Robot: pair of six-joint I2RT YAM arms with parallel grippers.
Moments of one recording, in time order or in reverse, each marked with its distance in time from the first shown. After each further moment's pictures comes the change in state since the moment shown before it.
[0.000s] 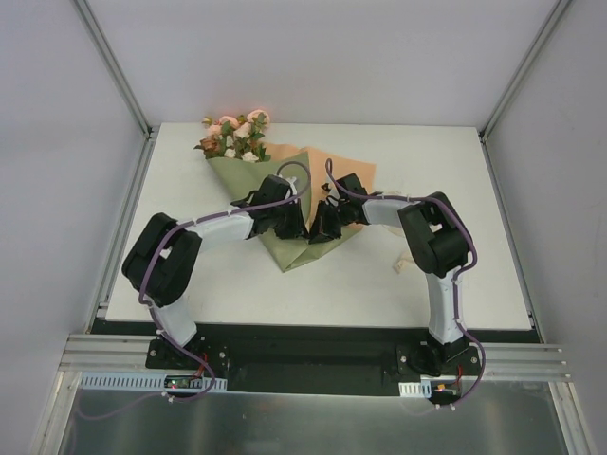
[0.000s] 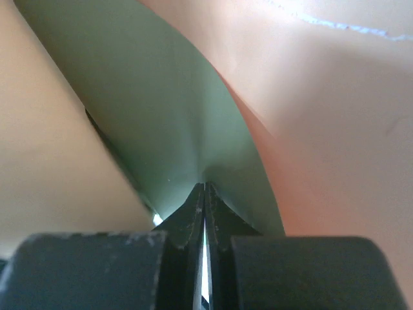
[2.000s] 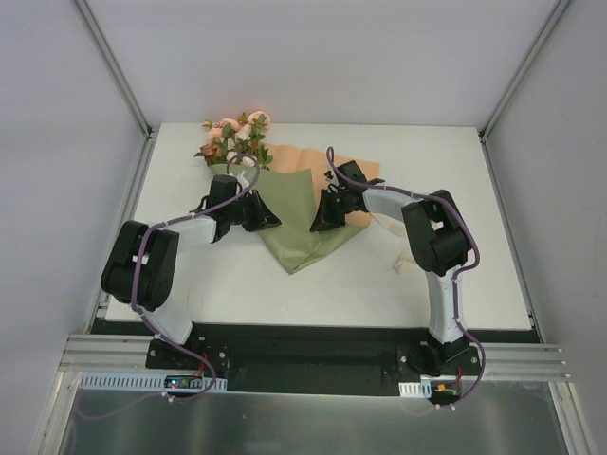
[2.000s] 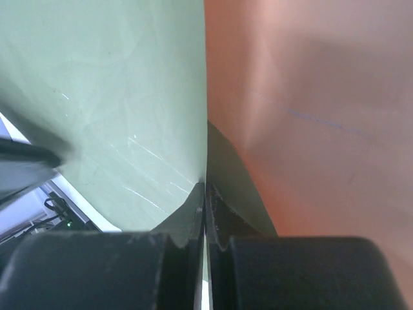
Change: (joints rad) left arm 0.304 -0.109 -0.211 0.274 0.206 -0.101; right arm -0.014 0.011 0.145 -0.168 0.165 -0.091
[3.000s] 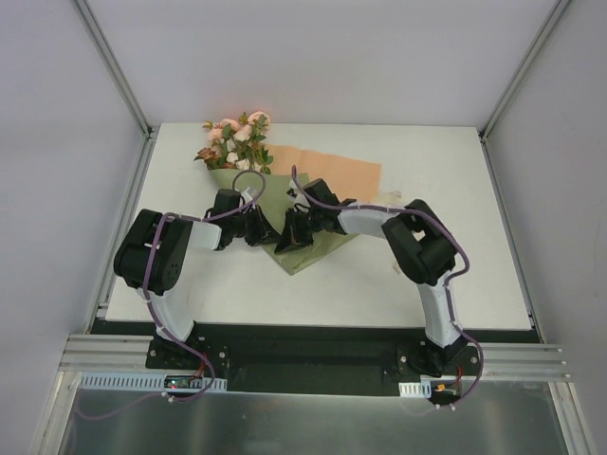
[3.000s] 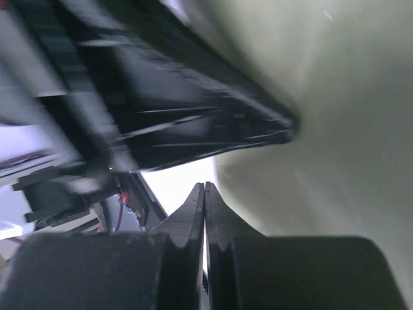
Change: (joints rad) left arm 0.000 0.165 -0.095 0.151 0.070 -0.018; right arm 0.199 -0.057 -0.050 0.195 -0.156 0.098
